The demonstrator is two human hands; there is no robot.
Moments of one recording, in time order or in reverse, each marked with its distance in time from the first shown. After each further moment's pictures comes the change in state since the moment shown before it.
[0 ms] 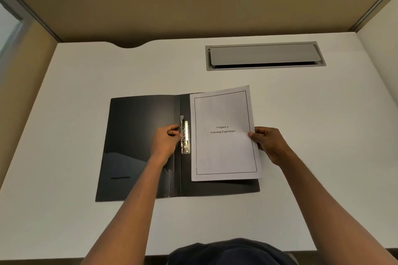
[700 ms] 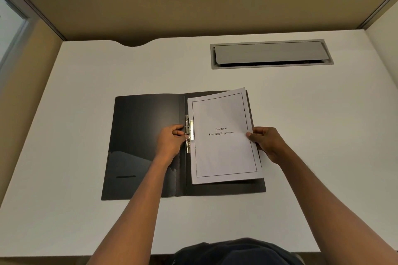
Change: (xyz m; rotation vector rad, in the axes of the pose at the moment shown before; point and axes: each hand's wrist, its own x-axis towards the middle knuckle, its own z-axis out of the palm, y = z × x) left_hand 0.004 -0.008 -0.001 0.017 -0.020 0.010; right_hand 0.003 -0.004 0.022 -0.043 -0.019 0.050
